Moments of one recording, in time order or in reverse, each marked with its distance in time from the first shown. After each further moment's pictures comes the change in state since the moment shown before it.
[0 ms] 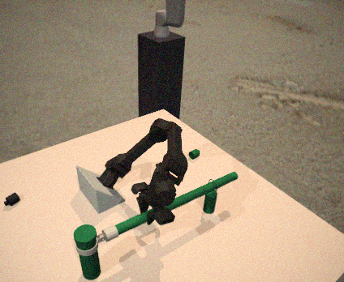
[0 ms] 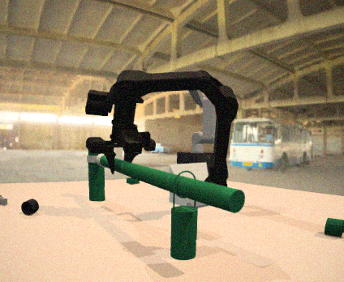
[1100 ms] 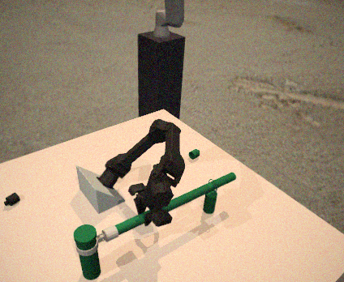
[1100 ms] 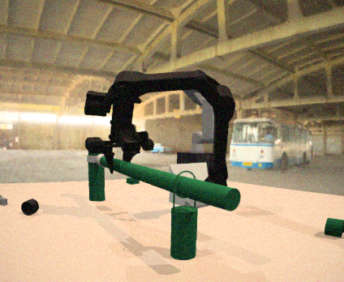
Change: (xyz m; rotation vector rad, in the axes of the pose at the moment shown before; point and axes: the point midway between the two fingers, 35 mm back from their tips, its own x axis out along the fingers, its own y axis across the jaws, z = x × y) arm 0.004 0.001 -0.010 -0.002 -0.015 0.006
